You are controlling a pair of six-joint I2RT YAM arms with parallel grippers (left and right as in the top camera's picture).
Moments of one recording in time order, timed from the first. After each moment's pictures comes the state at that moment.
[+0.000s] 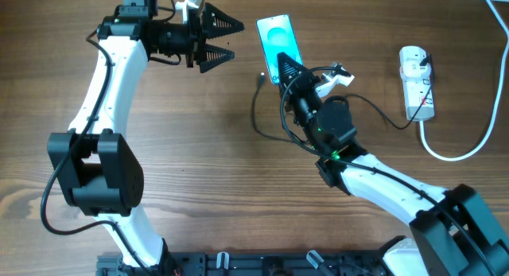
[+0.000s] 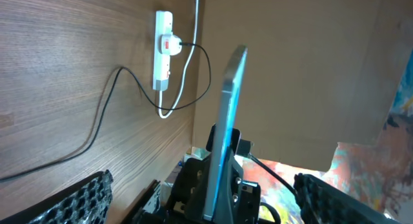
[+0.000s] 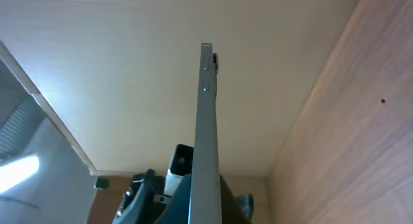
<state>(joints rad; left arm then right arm) -0.05 1.97 1.74 -0.81 1.25 -0.59 0.59 1.54 0.65 0.97 0.17 1.53</state>
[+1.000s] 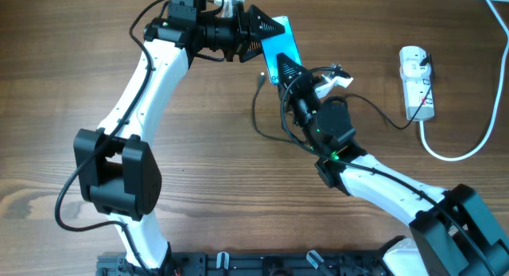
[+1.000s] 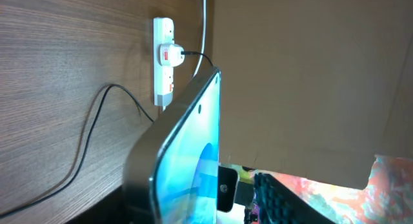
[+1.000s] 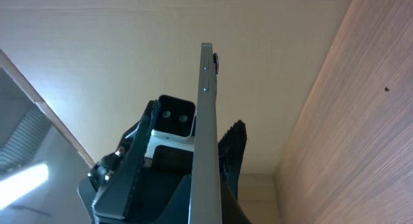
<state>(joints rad) -0.25 1.97 1.74 -0.52 1.05 -0.84 0.59 1.54 0.65 0.96 0.18 1.61</state>
